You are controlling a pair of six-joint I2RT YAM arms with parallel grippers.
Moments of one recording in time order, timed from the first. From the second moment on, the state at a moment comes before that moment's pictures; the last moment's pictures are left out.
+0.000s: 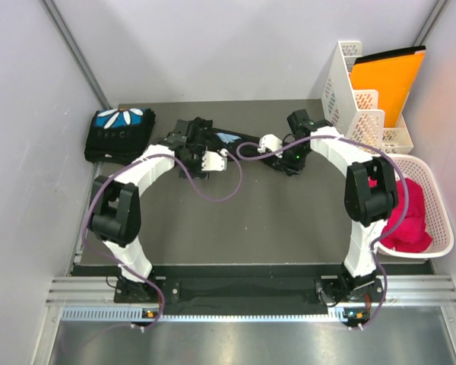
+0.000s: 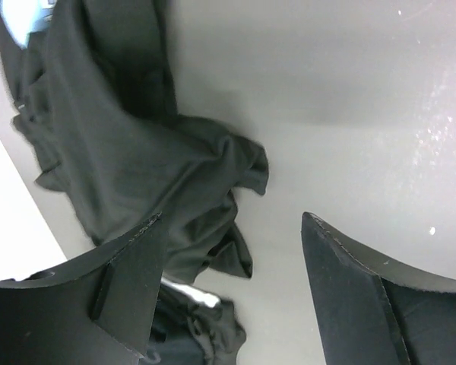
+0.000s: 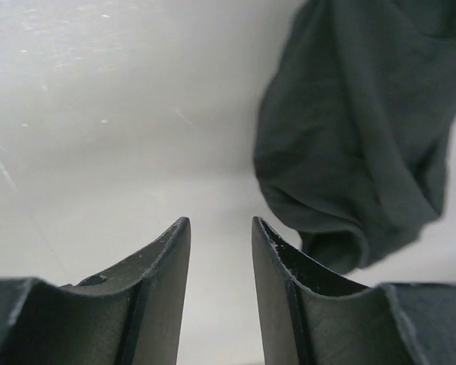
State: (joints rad) left arm -0.33 1.74 1.32 -0.62 0.14 1.33; right arm 0.34 1.96 1.58 -0.89 -0.28 -1.03
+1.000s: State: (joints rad) left arm -0.35 1.93 1.36 -0.47 0.05 1.28; right arm 0.36 2.15 1.67 -0.75 -0.21 -0.97
